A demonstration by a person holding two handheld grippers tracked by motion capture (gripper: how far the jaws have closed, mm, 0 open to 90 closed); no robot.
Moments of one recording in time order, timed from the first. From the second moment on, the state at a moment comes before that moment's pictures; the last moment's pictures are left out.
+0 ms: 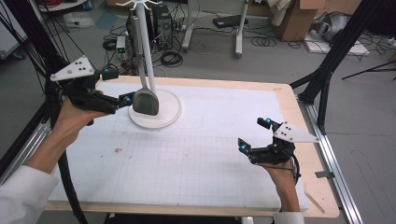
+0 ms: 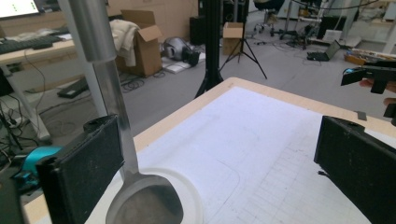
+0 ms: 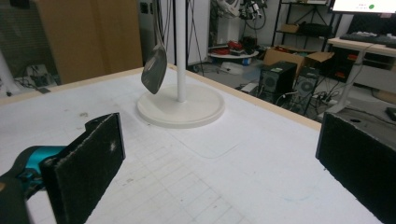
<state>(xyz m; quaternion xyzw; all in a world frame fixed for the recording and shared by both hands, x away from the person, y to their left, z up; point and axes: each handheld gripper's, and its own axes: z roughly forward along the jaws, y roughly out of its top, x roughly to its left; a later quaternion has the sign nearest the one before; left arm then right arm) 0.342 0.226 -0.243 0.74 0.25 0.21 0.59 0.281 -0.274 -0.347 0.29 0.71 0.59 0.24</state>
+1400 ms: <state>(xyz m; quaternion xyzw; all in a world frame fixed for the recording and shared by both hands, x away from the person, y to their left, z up) 0.270 0.269 -0.386 0.69 0.26 0.21 0.65 0.273 -0.286 -0.385 0.30 0.70 0.59 0.25</state>
